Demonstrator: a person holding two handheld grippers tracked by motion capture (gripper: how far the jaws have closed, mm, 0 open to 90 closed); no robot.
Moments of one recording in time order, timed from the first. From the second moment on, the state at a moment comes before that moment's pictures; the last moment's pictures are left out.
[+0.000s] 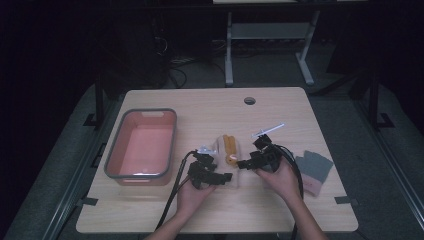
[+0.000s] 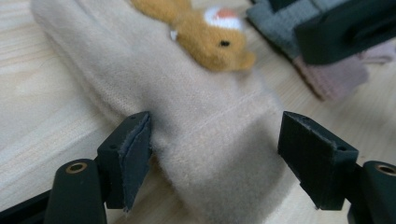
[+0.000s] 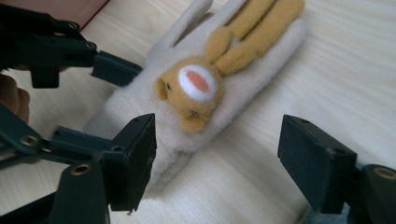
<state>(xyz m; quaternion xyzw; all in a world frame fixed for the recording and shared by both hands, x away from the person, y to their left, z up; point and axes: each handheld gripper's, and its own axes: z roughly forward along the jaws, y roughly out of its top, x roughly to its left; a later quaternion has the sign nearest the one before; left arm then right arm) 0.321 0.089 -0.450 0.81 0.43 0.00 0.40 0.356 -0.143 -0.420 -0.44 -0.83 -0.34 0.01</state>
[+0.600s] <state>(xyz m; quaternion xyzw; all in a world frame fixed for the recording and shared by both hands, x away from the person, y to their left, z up) 0.319 0.107 -0.454 0.78 0.48 -0.07 0.41 0.359 -0.132 -0.442 -0.47 -0.81 -0.35 0.06</state>
